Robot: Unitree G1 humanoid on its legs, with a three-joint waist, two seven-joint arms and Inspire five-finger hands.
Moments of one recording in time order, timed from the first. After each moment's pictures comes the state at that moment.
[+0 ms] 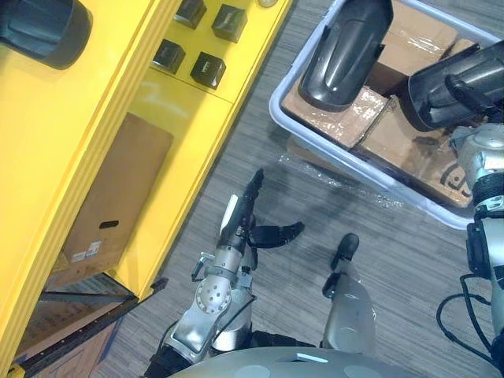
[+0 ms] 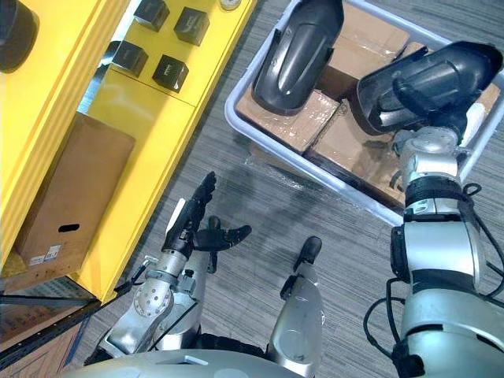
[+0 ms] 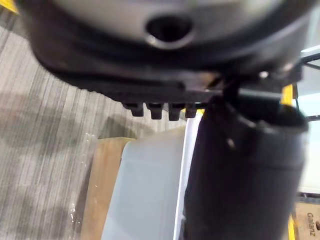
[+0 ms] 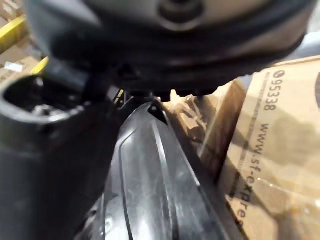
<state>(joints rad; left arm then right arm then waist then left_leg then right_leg) 0.12 0.15 -0.49 0.01 0.00 -0.21 0.22 -1.05 -0.80 0.11 1.17 0.41 0.17 -0.47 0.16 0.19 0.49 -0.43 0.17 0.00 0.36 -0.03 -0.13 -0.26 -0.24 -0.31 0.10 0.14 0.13</state>
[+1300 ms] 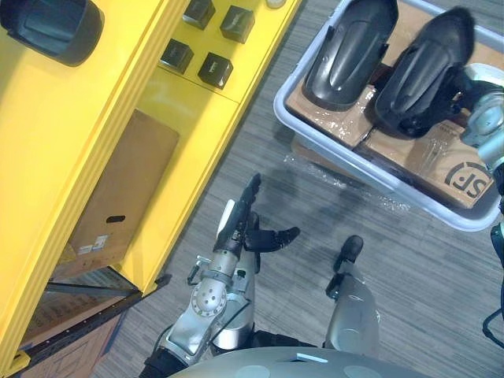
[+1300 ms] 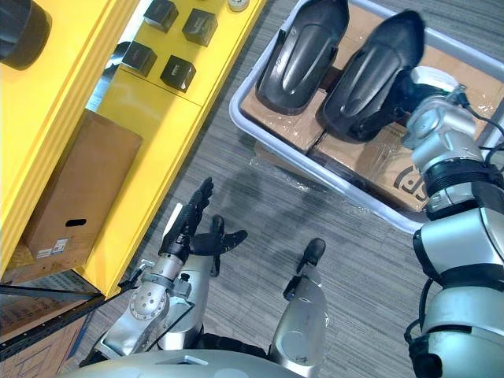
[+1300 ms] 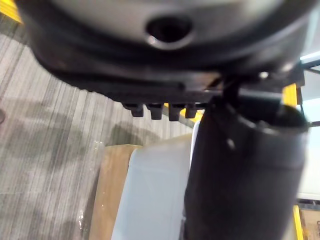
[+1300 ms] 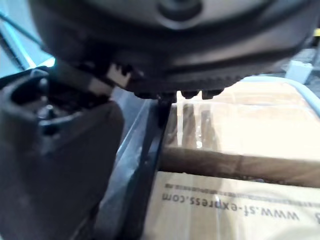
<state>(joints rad) 0.16 0.20 -0.45 0.01 -0.03 -0.24 0.20 -1.14 -0.96 0.68 0.96 -0.37 0.16 0.12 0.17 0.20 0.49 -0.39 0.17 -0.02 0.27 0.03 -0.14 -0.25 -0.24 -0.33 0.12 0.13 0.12</state>
